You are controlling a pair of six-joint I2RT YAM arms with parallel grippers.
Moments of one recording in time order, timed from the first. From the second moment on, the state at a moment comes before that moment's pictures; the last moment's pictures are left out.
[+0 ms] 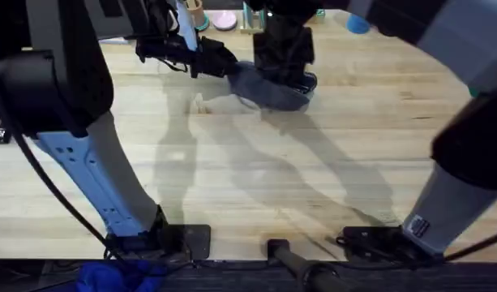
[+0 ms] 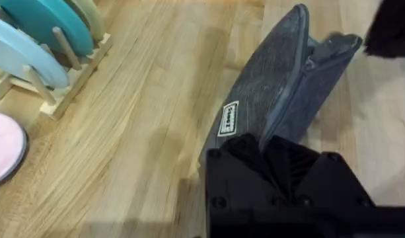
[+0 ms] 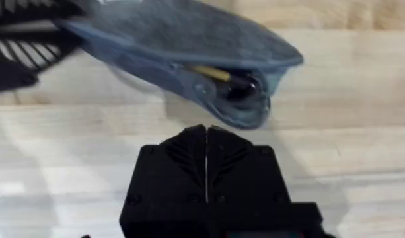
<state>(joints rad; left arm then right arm) 0.05 2.10 1.44 -0.71 1.12 1.18 0.68 2.04 1.95 -1.38 0.23 0.67</state>
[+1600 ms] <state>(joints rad) 0.05 2.10 1.44 -0.71 1.12 1.18 0.56 1.74 1.72 -1.31 0.13 0.61</state>
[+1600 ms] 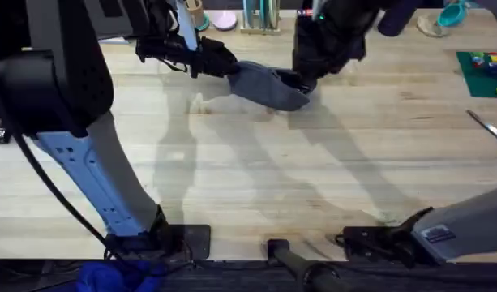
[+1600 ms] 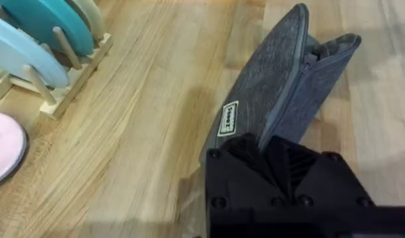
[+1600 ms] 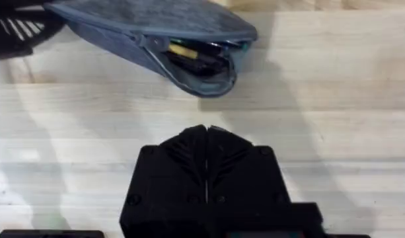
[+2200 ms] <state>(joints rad) 0.06 2.10 1.44 -0.71 1.12 1.18 0.46 1.46 1.41 -1.14 -0.04 0.60</state>
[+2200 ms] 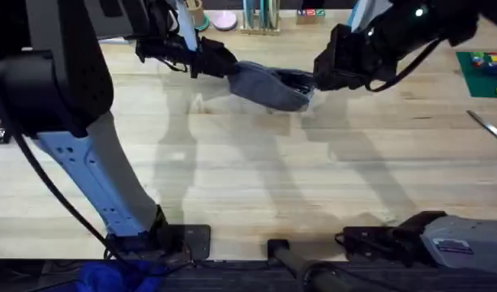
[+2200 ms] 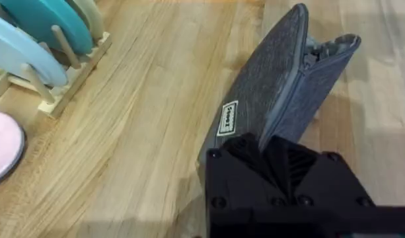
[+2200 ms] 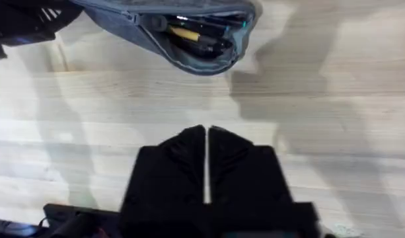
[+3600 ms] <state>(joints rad) 0.06 2.10 1.44 -0.73 1.12 1.18 0.28 1.49 0.98 -0.38 -0.54 0.66</state>
